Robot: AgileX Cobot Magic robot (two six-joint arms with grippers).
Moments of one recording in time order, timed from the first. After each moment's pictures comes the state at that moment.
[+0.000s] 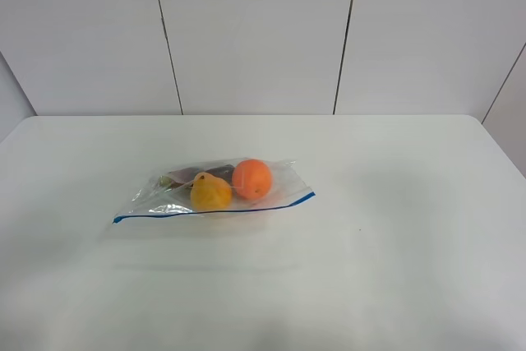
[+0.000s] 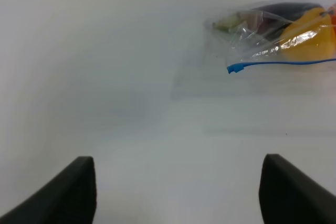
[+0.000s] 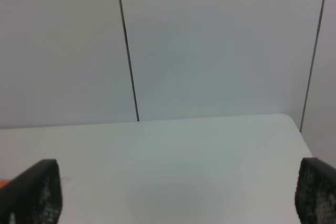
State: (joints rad) left arm 0.01 0.00 -0.49 -0.01 1.07 0.00; right arm -0.22 0.14 -0.67 0.24 0.78 -0.22
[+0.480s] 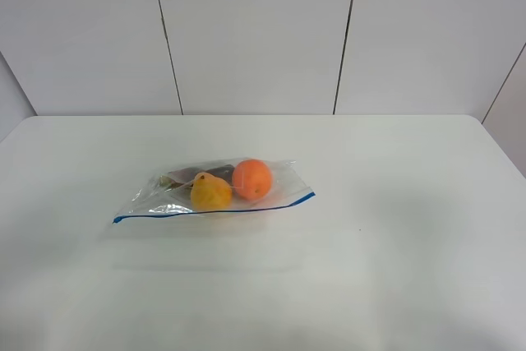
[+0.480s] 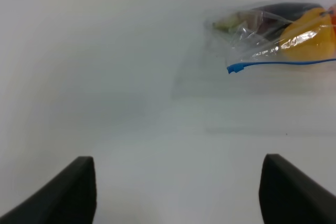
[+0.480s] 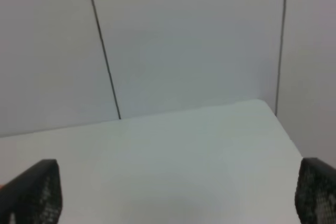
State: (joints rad) left arm 0.01 0.00 -0.49 -0.01 1.07 0.00; right arm -0.22 0.00 -0.67 0.10 0.90 -0.04
